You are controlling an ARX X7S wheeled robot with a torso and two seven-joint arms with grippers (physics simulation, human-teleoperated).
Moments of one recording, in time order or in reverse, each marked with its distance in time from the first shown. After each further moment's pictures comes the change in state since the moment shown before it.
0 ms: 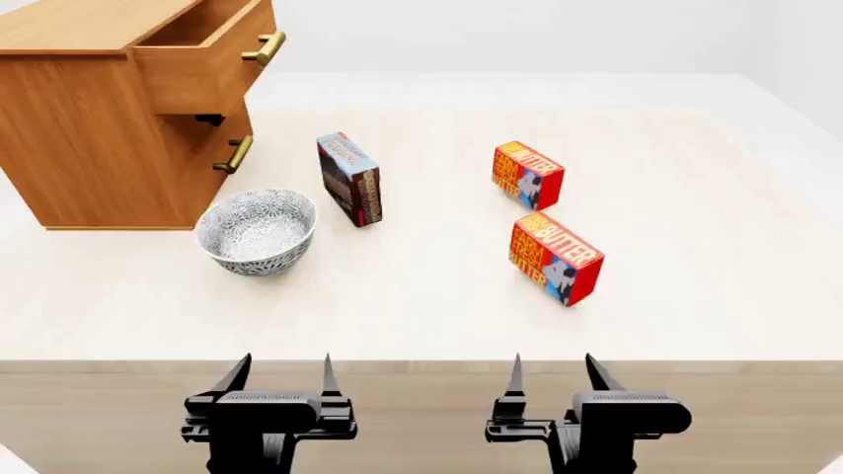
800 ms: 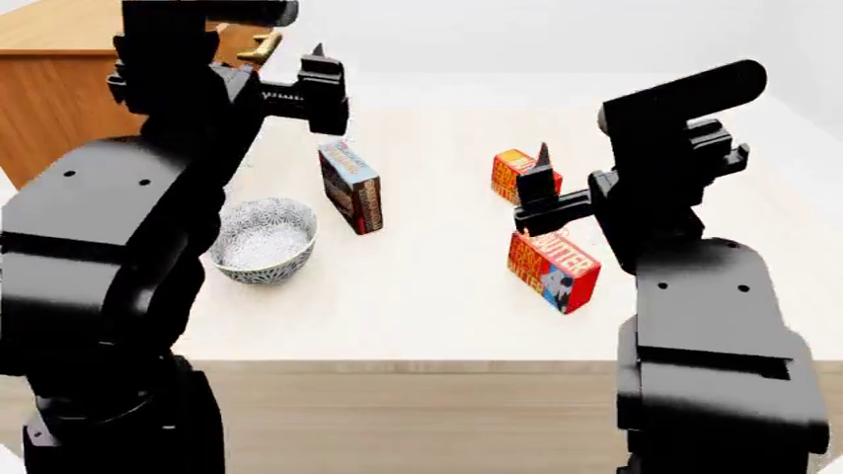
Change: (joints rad) left arm -1.084 -0.083 0.076 0.330 -0.117 -1.258 0.017; right arm 0.834 0.094 -0.185 -0.490 -0.397 1.257 -0.356
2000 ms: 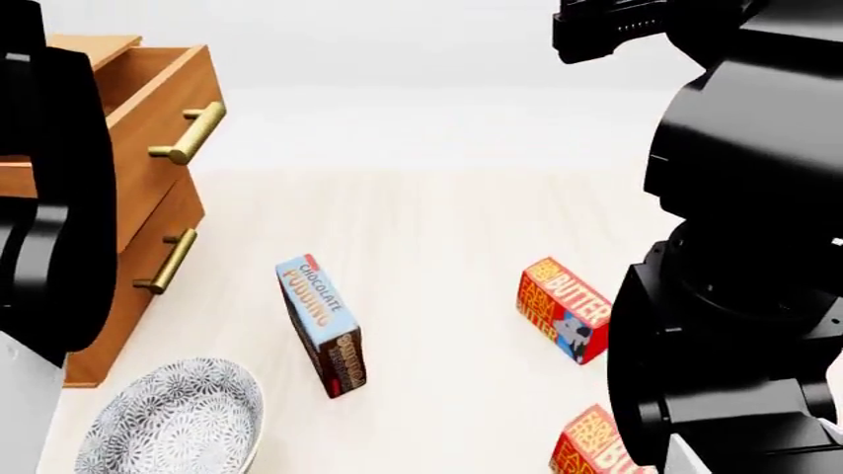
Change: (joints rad) left arm -0.812 -0.002 0.149 -0.971 0.003 0.158 0.079; right arm 0.602 -0.094 0.002 0.279 -0.462 0.312 -0.563
